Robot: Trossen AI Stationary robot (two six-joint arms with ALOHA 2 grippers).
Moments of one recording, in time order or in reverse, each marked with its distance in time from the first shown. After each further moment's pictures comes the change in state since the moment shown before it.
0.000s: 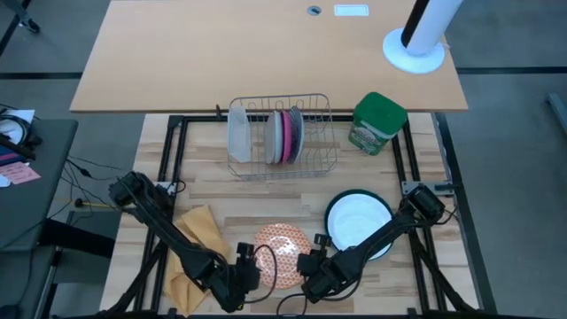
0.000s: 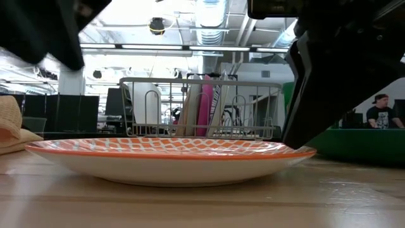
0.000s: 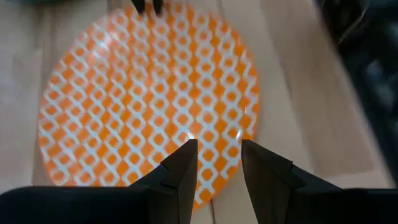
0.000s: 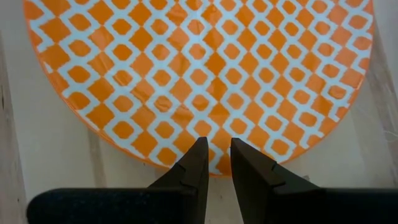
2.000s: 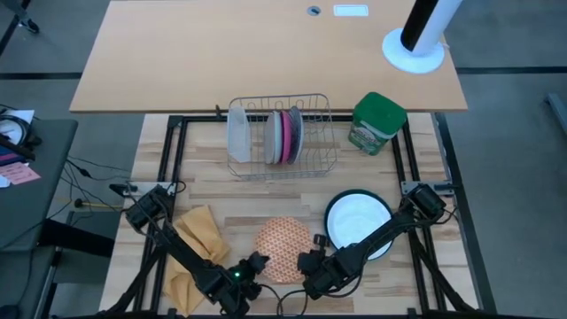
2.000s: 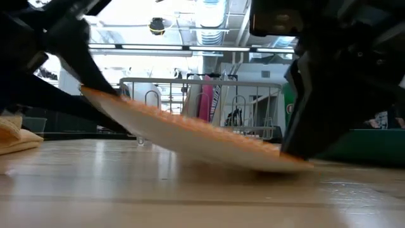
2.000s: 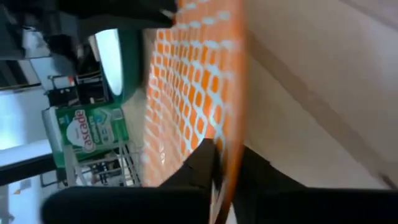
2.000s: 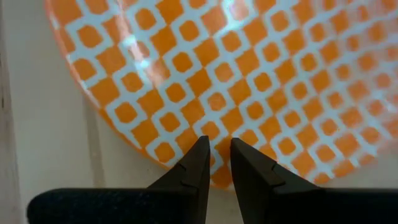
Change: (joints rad) left arm -0.039 0.236 -0.003 0.067 -0.514 0.827; right arm -0.011 -0.002 -0.107 0.137 -0.039 -0.007
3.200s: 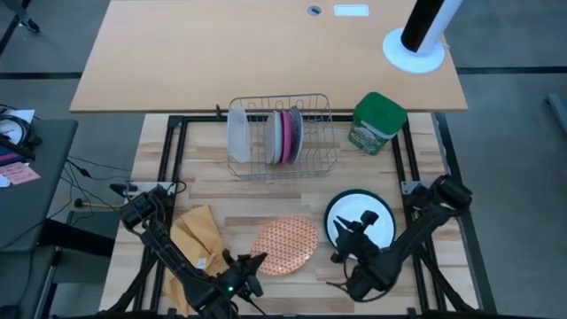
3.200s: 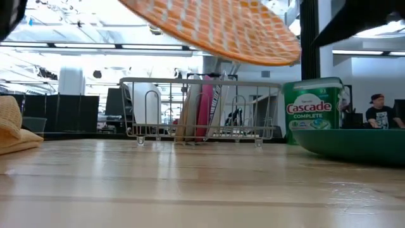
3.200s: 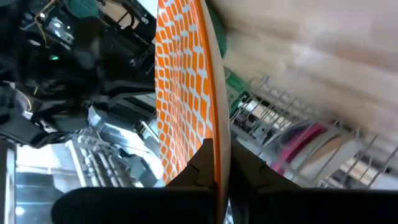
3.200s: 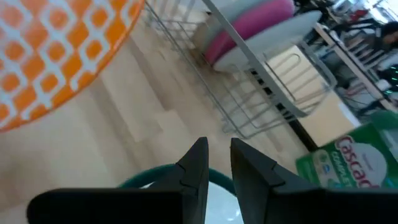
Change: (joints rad) left arm -0.049 -0.037 0.222 -0.407 -0.374 0.673; right arm 0.163 -0.227 -0.043 -0.836 0.712 0.589
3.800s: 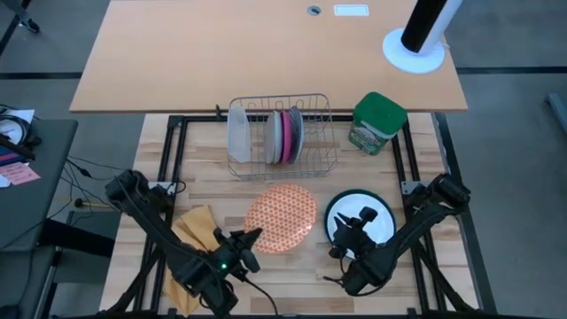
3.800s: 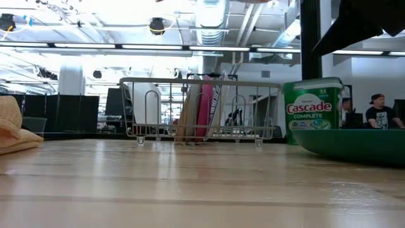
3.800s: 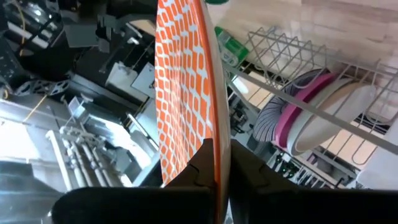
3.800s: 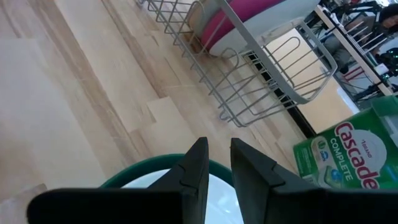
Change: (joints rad) left arm 0.072 -0.244 0.054 -0.203 0.025 0.067; right arm -0.036 0.000 -0.009 -0.002 -0.053 -0.002
